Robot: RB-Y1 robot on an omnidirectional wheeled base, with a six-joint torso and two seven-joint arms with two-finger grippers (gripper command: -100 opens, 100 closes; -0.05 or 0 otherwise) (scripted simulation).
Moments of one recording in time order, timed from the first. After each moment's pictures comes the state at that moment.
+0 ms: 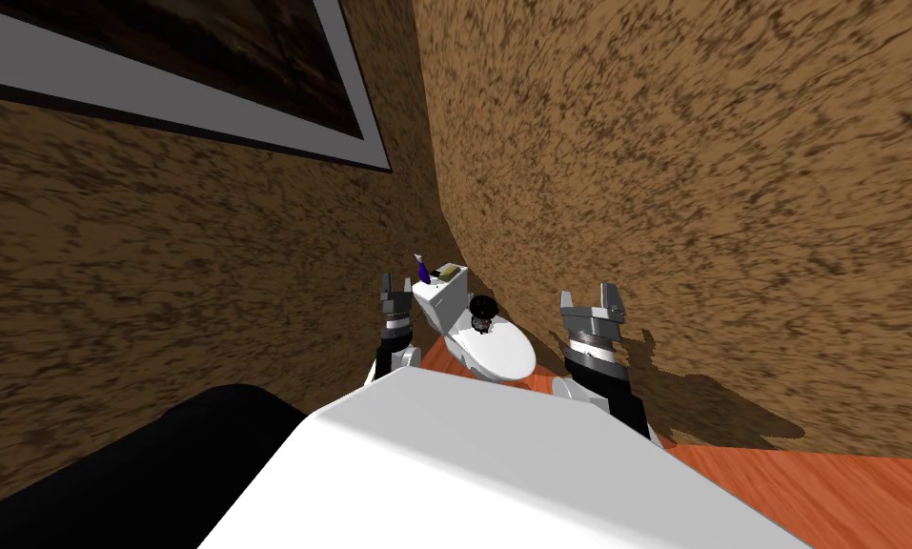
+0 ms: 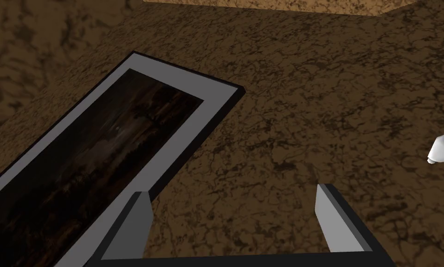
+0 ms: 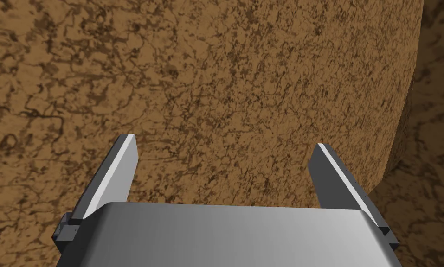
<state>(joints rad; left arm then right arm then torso) 0.48 -0.03 -0.04 -2.22 0.08 -0.61 0.03 0.54 0.04 0.00 -2.22 -0.08 -0.51 -0.08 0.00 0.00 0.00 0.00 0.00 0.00</state>
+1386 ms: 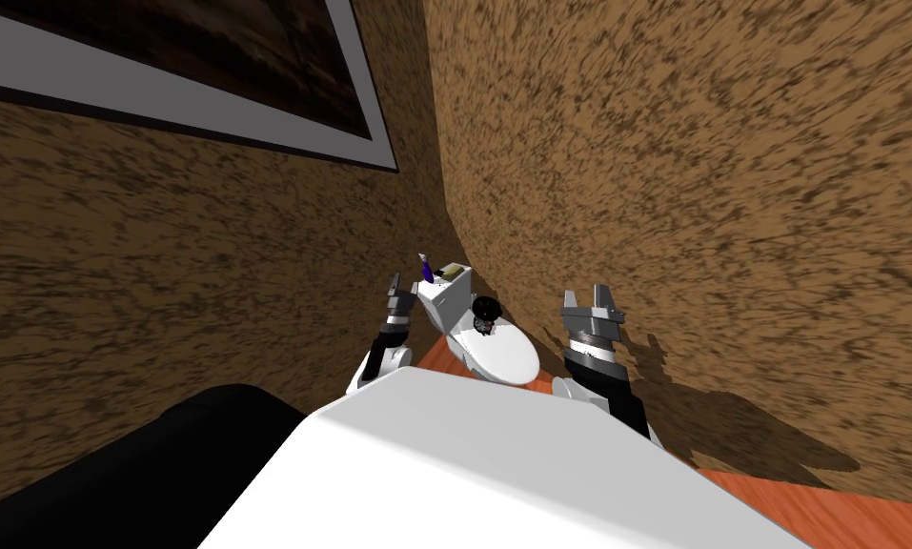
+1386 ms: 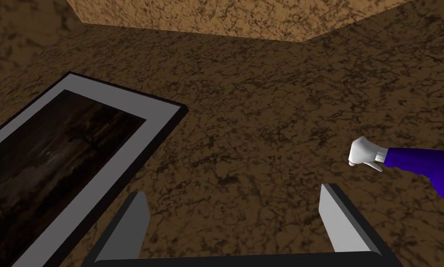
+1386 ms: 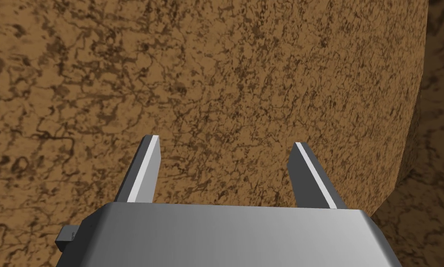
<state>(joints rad) 0.46 0.17 -0.02 -2.21 0.17 -0.42 0.11 0.54 0.04 0.00 -2.22 -0.08 -0.51 -0.08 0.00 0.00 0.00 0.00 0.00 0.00</state>
